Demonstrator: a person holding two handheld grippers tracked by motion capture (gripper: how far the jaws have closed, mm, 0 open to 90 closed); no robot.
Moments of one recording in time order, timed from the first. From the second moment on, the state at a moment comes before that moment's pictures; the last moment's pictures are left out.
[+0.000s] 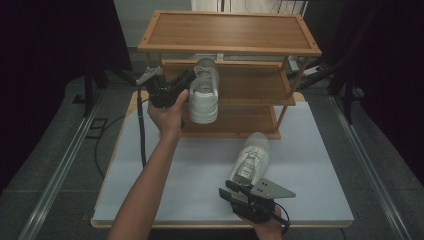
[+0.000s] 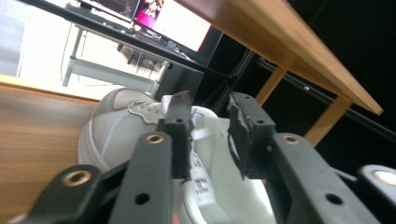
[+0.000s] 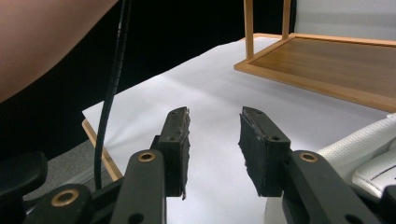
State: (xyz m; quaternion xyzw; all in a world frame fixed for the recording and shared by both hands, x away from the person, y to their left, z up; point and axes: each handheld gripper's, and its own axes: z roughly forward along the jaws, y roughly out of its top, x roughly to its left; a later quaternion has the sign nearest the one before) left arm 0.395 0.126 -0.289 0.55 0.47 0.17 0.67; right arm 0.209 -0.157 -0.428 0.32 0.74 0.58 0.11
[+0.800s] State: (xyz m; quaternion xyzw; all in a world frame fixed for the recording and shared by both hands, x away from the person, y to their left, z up) left arm 0.342 0.115 -0.323 0.64 0.39 0.15 0.65; right arm 0.204 -0.150 -0.428 0.31 0.75 0.57 0.12
